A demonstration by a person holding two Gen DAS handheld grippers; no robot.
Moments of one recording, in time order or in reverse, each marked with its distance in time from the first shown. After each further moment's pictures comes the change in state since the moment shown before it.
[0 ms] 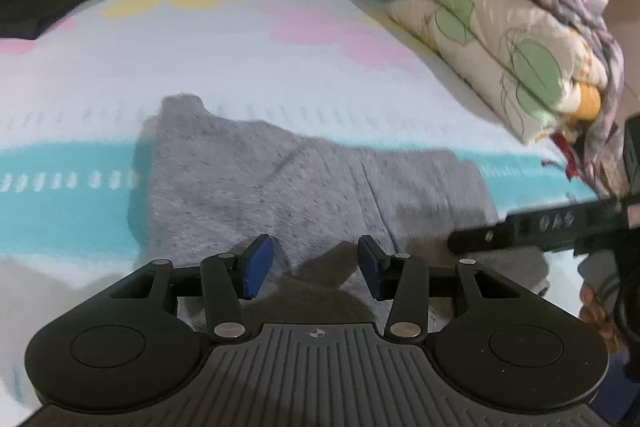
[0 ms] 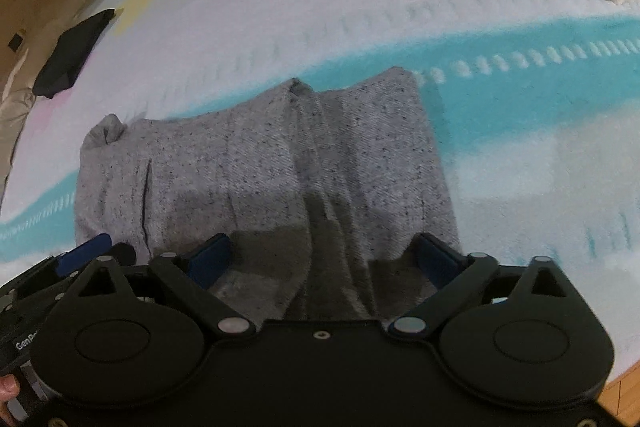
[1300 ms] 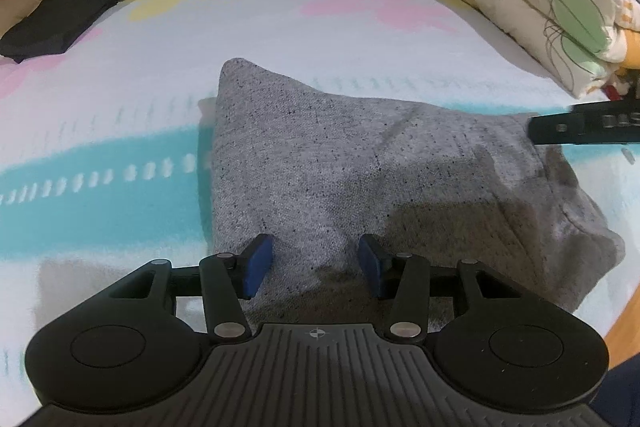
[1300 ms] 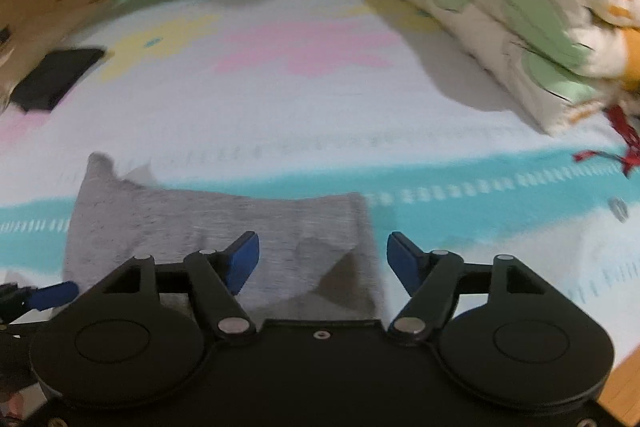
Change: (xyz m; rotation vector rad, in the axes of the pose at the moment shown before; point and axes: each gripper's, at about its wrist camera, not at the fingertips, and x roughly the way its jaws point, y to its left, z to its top) left arm 0.018 -0.023 -0.007 0.094 0.105 0.203; right arm -0.043 0.040 0.007 -0.170 -0.273 -0.223
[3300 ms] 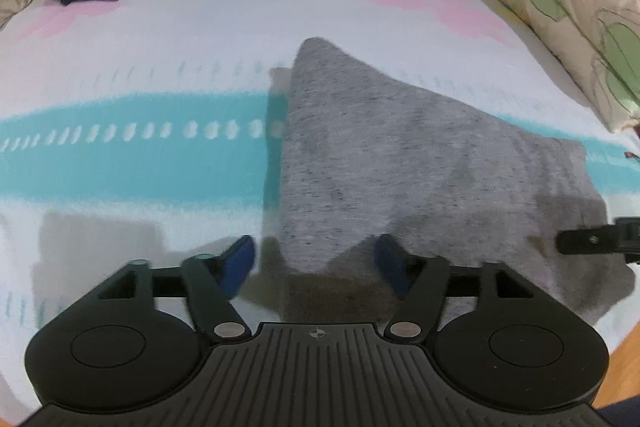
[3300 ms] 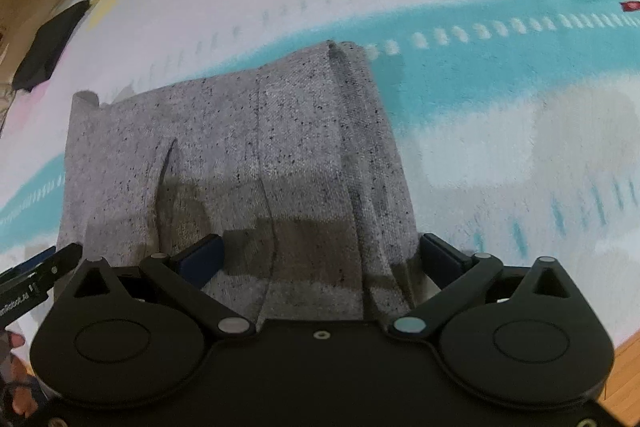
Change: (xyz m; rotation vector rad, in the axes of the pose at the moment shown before) left arm -0.006 0.039 -0.006 -0.170 0.062 0.052; right arm 0.043 -0.050 -0.040 0.183 0.344 0.184
